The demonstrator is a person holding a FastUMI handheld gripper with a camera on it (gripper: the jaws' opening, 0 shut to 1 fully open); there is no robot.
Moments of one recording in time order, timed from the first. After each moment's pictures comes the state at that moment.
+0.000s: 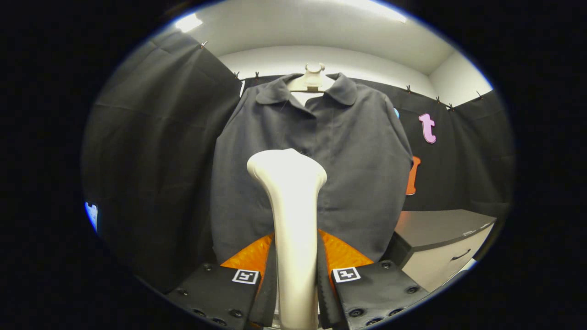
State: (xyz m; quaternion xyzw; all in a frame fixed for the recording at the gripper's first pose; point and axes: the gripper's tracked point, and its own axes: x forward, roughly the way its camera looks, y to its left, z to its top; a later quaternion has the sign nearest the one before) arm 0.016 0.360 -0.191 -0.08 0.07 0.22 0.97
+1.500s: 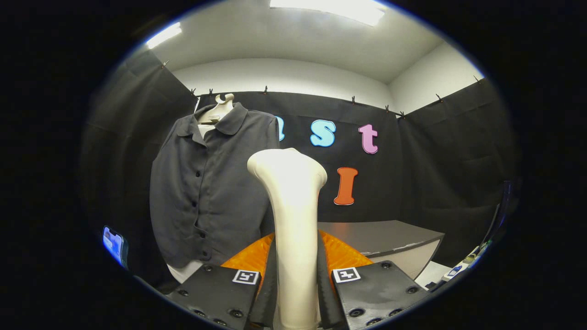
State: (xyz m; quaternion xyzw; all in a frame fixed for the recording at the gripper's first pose) arm 0.027 0.105 -0.127 -0.08 0.02 0.11 0.99
